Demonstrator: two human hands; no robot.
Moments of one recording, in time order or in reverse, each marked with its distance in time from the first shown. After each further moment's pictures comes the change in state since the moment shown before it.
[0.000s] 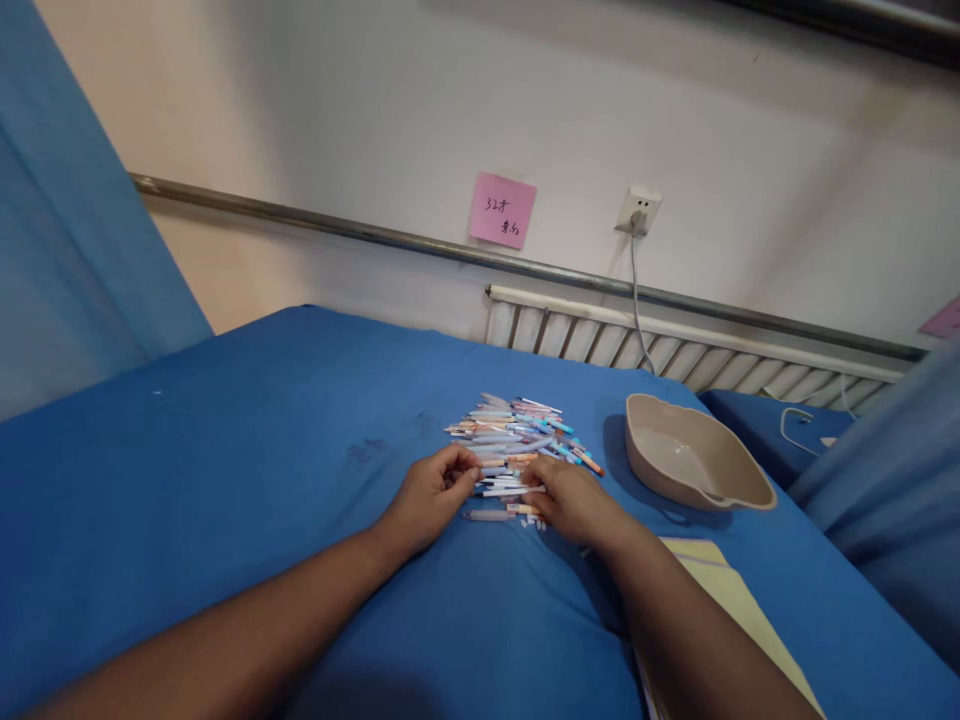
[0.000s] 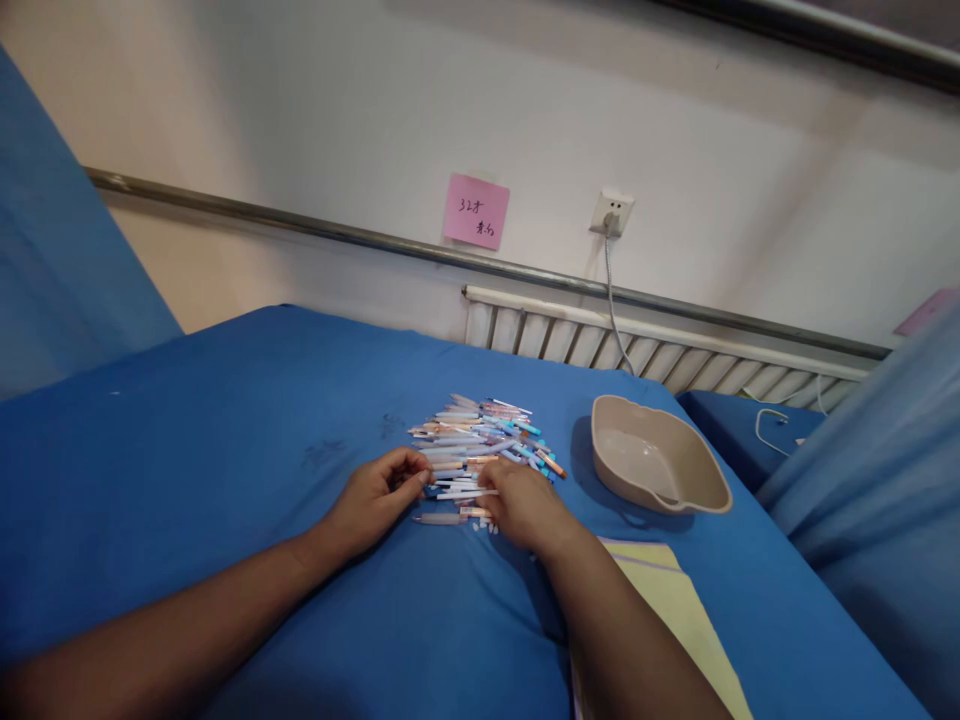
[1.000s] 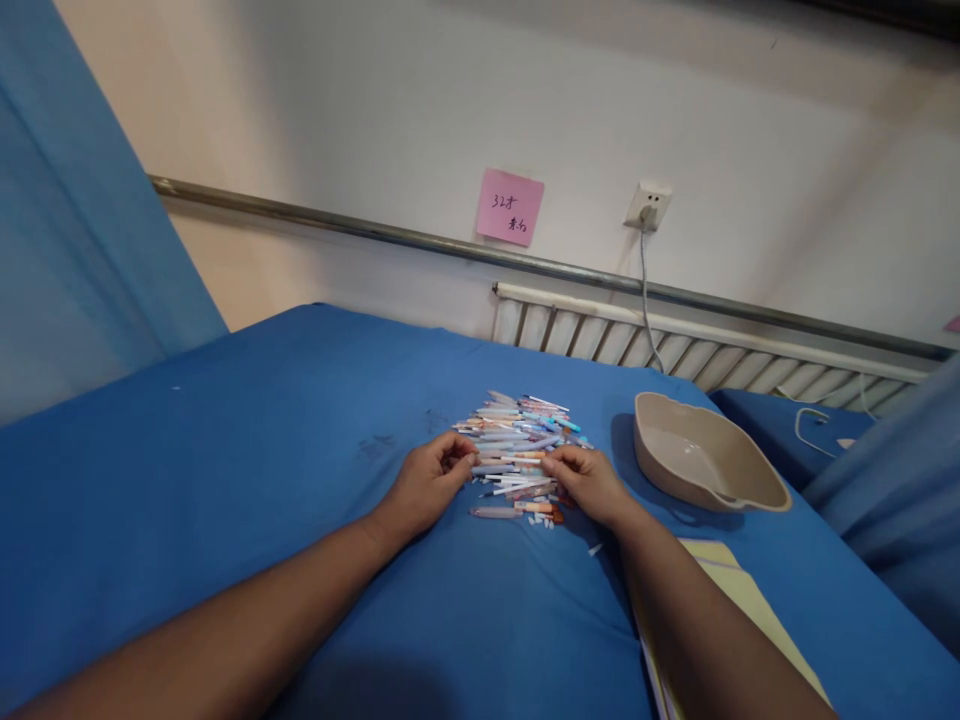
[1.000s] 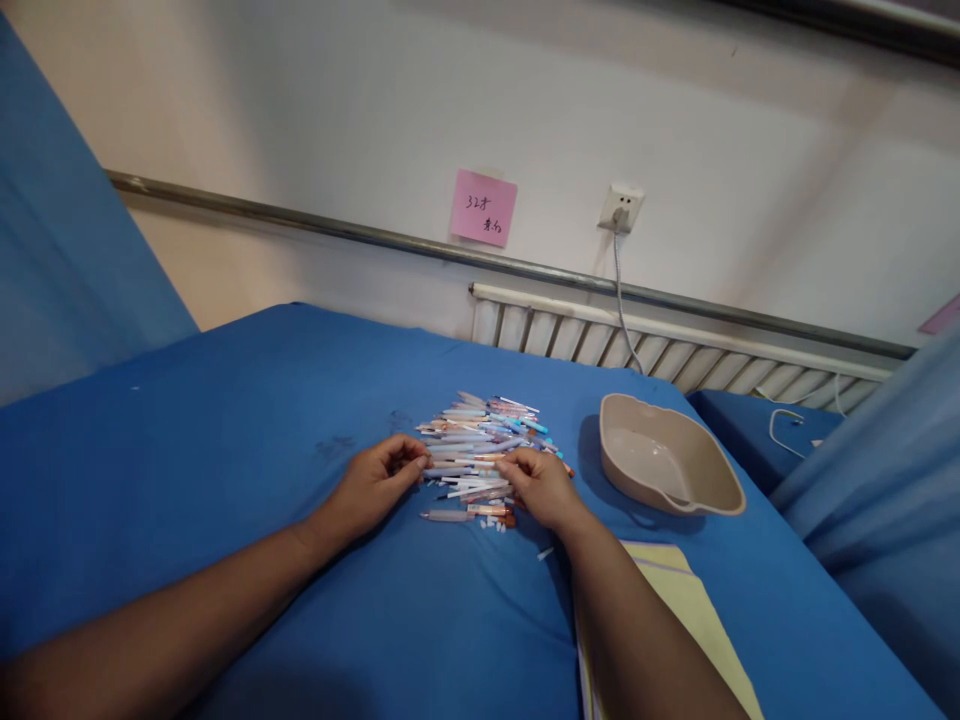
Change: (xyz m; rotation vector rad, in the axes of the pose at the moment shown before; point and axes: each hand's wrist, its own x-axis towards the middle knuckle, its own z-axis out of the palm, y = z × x) left_hand 0.005 -0.002 -0.010 0.038 0.071 -0.030; right_hand 0.007 0.028 0.016 0.701 0.194 0.181
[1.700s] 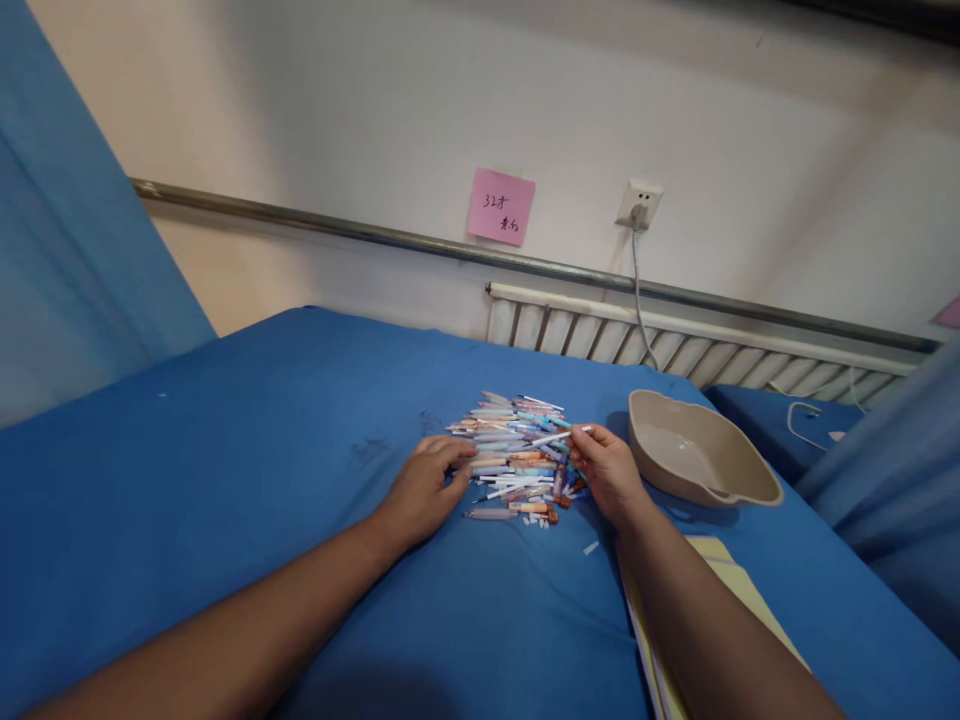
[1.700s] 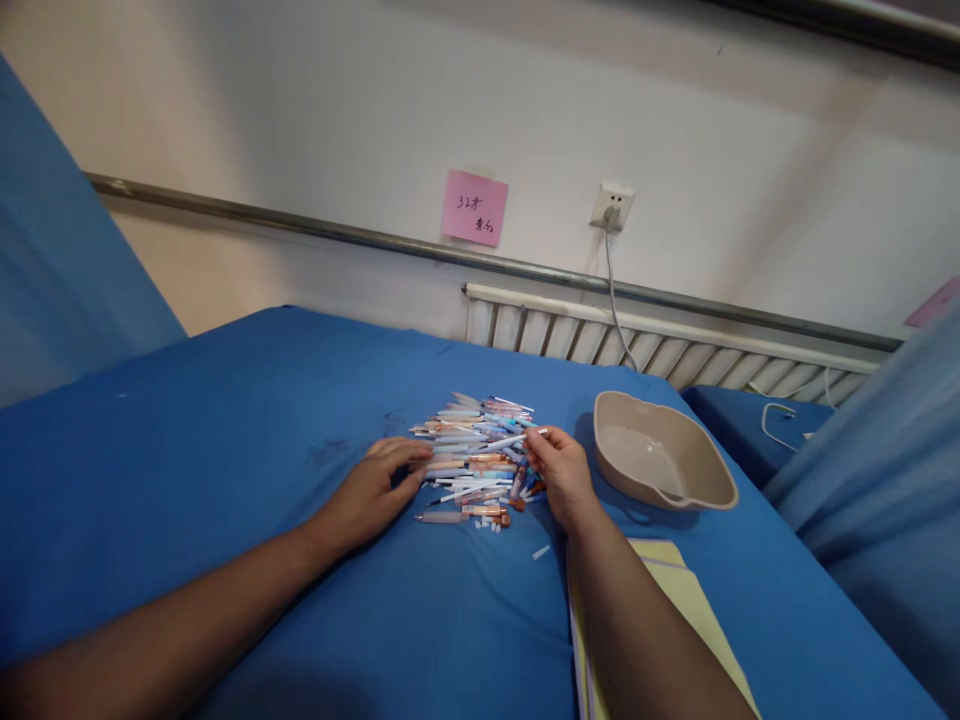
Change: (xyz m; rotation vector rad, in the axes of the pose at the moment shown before) left_hand 0.000 -0.008 -0.004 0.397 -0.055 0.273; right_hand 0.007 0.000 -0.014 0.640 0.337 0.076
